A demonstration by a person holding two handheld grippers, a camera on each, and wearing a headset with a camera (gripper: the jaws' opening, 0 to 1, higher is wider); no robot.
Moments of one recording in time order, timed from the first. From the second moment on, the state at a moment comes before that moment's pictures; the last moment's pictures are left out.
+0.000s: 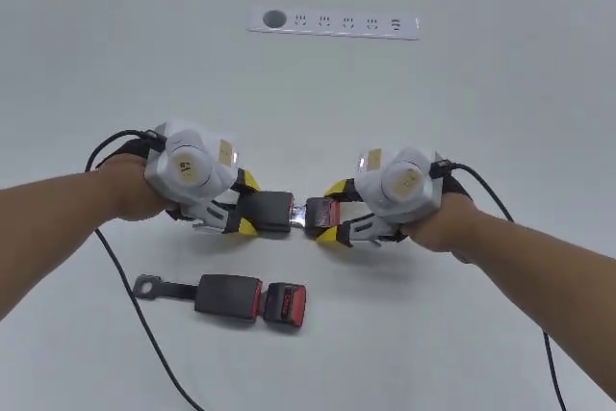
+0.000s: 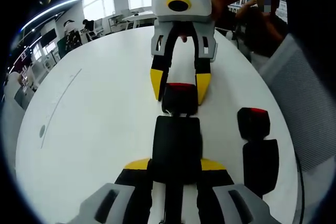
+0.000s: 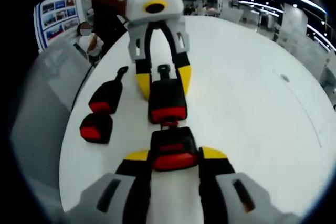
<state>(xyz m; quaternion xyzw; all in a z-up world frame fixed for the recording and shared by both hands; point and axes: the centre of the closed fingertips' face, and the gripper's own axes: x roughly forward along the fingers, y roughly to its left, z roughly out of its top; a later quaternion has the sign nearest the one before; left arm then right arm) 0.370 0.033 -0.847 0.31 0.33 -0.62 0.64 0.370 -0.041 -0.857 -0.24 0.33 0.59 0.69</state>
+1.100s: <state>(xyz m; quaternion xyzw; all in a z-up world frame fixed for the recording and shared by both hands) 0.369 0.034 -0.847 0.29 0.33 -0.62 0.65 0.364 -0.112 -0.854 -0.23 0.32 0.58 0.71</state>
